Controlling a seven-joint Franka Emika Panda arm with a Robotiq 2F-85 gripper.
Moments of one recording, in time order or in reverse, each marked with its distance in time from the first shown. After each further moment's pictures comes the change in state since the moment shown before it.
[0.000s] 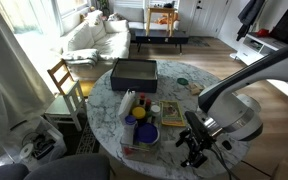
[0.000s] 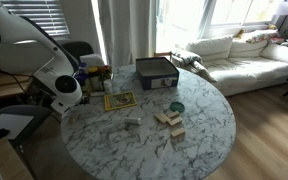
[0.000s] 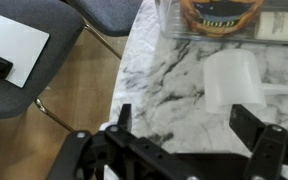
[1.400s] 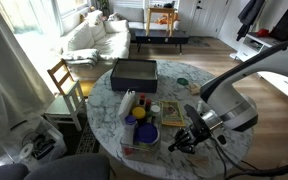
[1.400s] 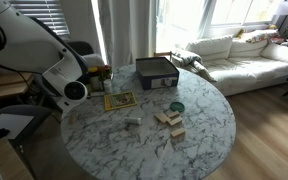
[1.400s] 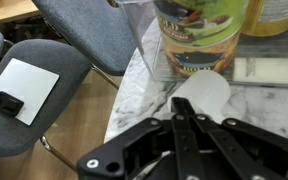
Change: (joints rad) arm -0.045 0.029 -0.036 0.049 0.086 -0.192 -0.080
